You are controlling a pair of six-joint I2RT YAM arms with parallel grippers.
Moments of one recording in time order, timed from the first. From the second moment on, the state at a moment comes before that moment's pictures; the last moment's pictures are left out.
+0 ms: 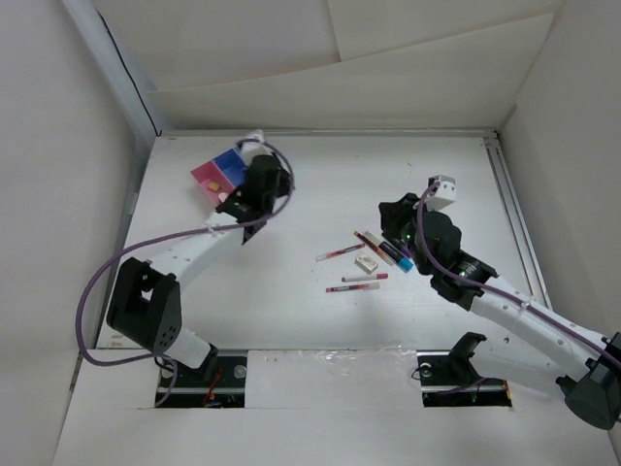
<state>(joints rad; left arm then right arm) -0.44 1.49 1.10 -0.01 -0.40 -0.65 0.75 0.98 0.76 0.06 0.52 0.57</state>
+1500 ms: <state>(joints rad) -1.11 2.01 1.28 -0.10 -0.44 -0.38 0.67 0.92 0.75 0.01 0.60 0.64</state>
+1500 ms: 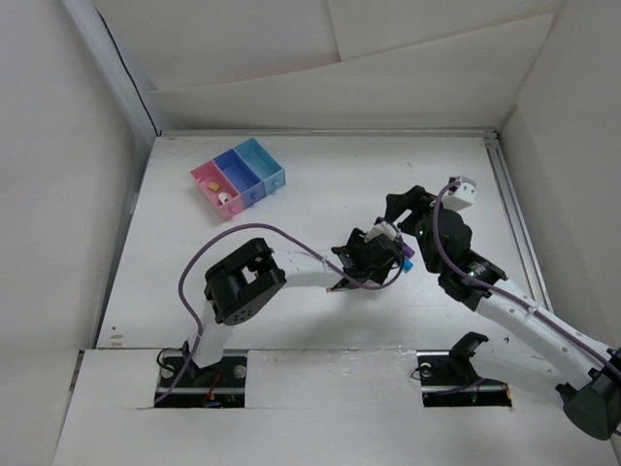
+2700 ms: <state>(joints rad) -0.35 1.56 1.06 -0.07 -0.54 -0.69 0.67 0.91 0.74 0.00 0.54 0.65</state>
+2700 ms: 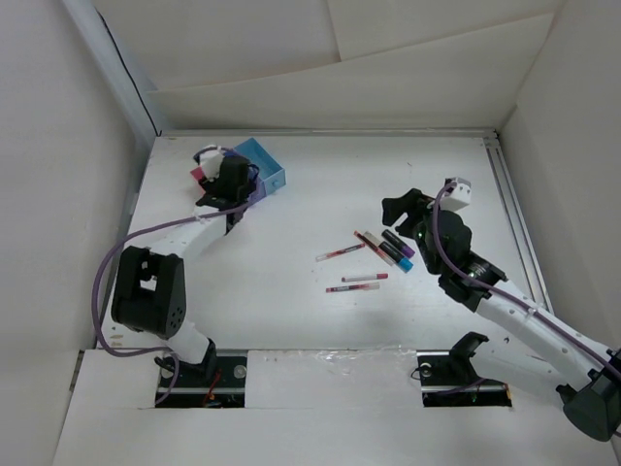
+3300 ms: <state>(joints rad) -0.17 1.76 1.24 -0.15 -0.55 -0.76 0.67 0.94 0.74 0.01 0.48 0.65</state>
